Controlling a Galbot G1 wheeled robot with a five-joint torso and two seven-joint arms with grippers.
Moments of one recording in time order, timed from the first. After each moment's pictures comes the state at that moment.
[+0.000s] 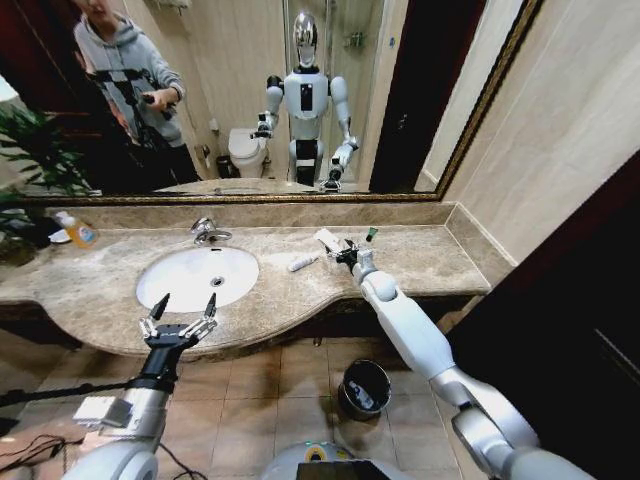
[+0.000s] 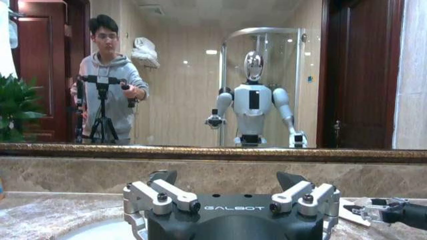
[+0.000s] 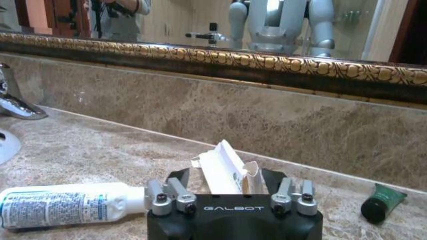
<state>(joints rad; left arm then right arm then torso) 1.84 -1.36 -0.82 -2.47 -0.37 0.04 0.05 -0.55 1.28 0.06 1.29 0.33 -0.22 -0.01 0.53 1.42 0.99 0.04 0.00</state>
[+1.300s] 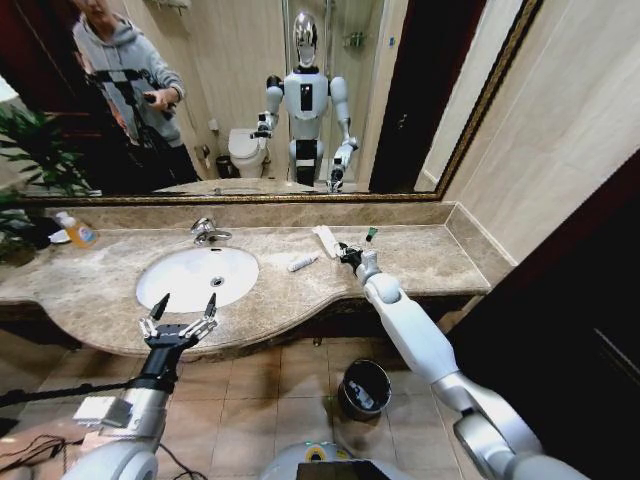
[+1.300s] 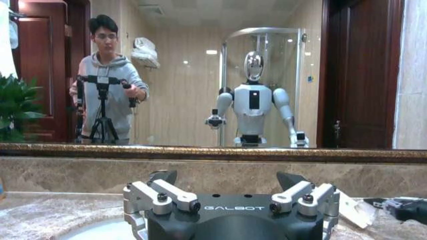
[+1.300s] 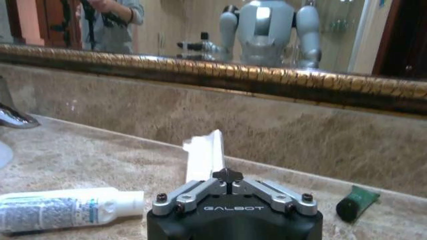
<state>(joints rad) 1.84 -1.36 -0.82 -2.47 -0.37 0.04 0.05 -0.62 1.25 0.11 1.38 0.32 -0.21 0.00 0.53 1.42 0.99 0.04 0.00</state>
